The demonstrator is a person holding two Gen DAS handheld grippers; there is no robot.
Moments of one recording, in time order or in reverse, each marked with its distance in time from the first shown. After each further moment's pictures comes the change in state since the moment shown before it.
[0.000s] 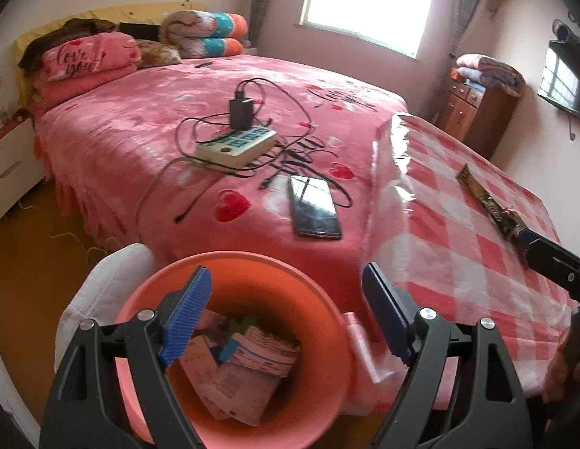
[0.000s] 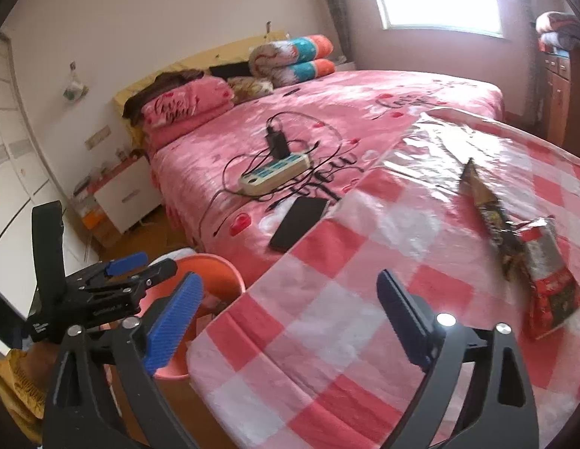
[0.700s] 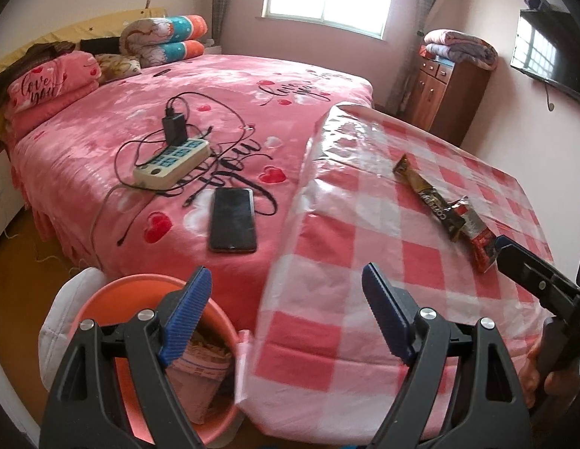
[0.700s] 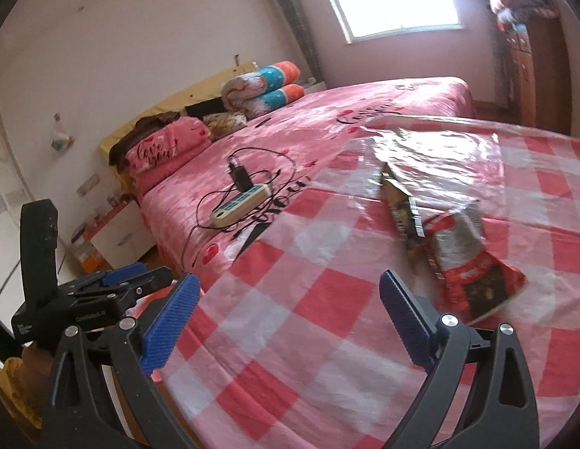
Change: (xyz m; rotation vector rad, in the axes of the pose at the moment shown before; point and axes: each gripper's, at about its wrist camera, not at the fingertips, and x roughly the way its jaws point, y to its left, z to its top) left arm -0.004 -0.109 0.024 0.106 0.043 -0.047; right arm -0.050 -0.085 -0.008 0.151 -0.095 -0.010
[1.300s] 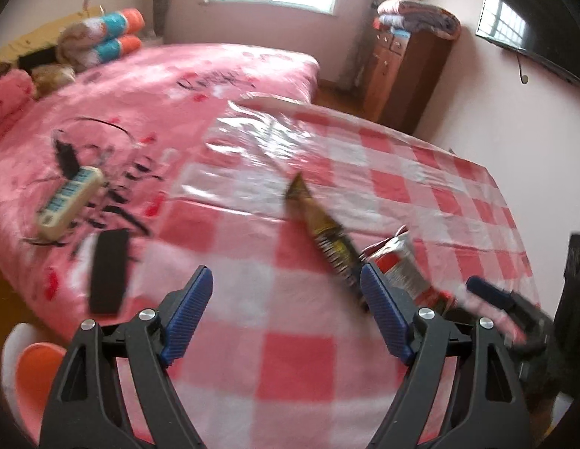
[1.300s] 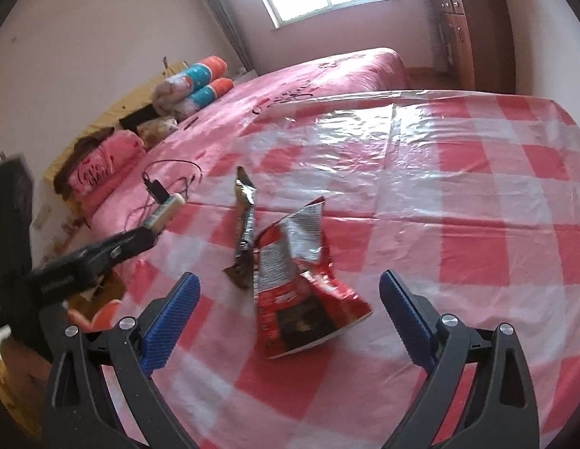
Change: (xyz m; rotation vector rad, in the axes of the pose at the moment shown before) left arm 0.096 -0.134 0.071 0.085 0.110 -0.160; right arm -0.006 -0.109 0.021 0.114 0.073 -0.178
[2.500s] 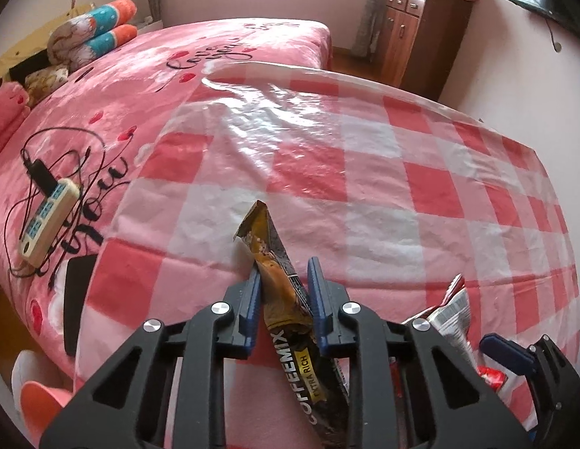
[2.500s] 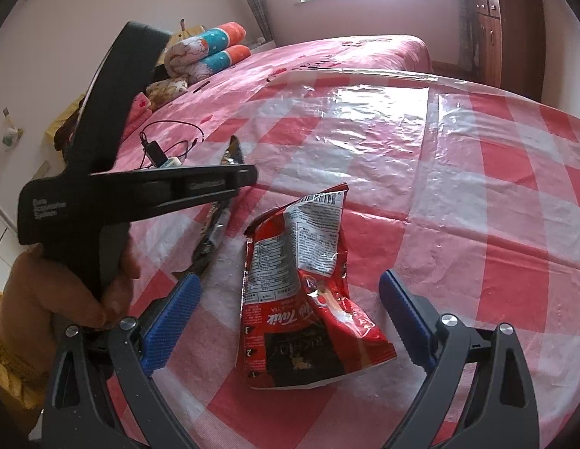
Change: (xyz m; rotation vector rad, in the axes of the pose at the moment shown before) left arm 0.087 -0.024 0.037 0.046 0.102 0.129; right arm 0.046 0.005 0.005 -0.101 0.094 -0.004
